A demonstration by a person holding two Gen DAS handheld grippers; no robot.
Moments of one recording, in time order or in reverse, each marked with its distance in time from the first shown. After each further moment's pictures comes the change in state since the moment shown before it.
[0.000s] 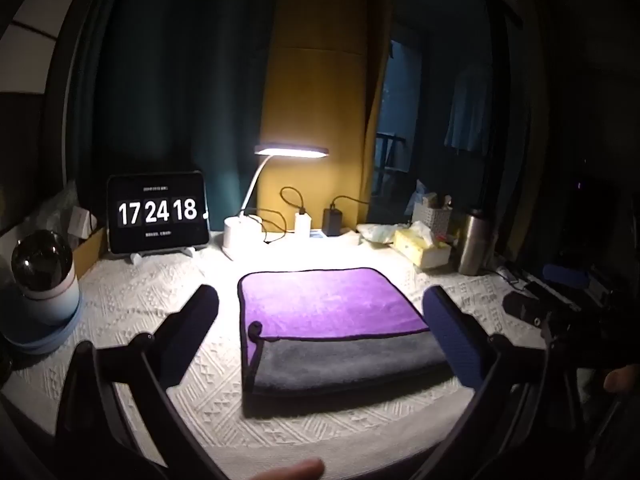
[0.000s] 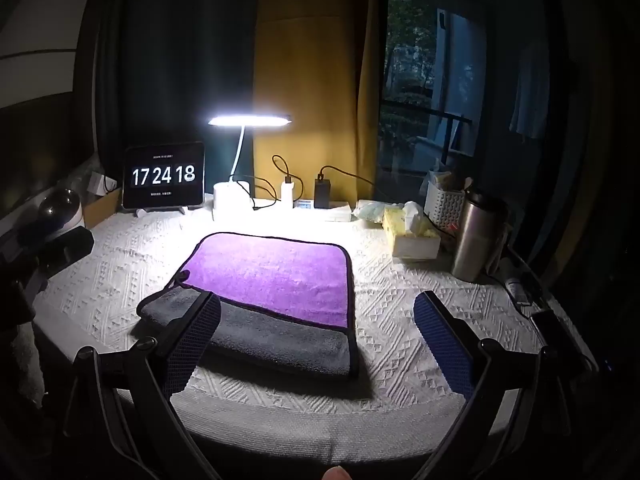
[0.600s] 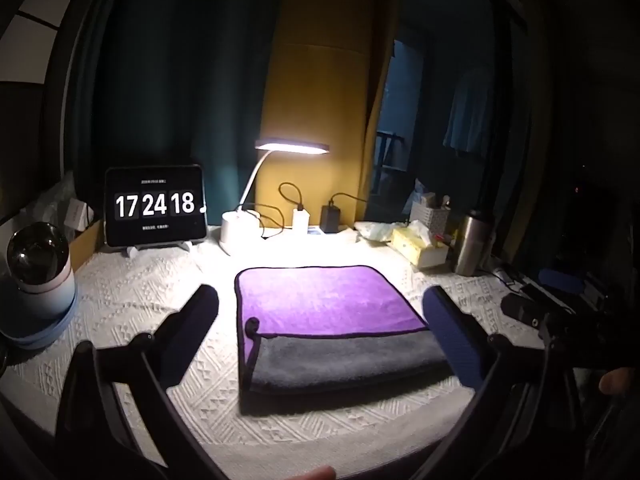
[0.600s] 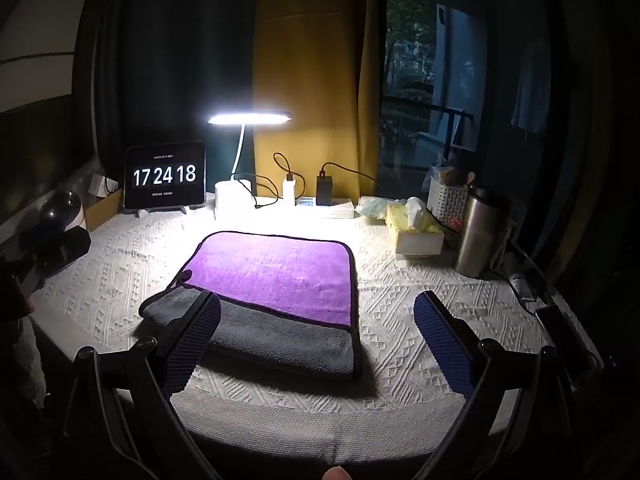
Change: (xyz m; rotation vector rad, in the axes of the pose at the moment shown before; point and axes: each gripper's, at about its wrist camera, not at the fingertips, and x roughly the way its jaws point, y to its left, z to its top) left arm 0.001 0.001 0.000 -0.005 0.030 -0.003; right arm 0.005 -0.001 0.000 0.009 0.025 0.011
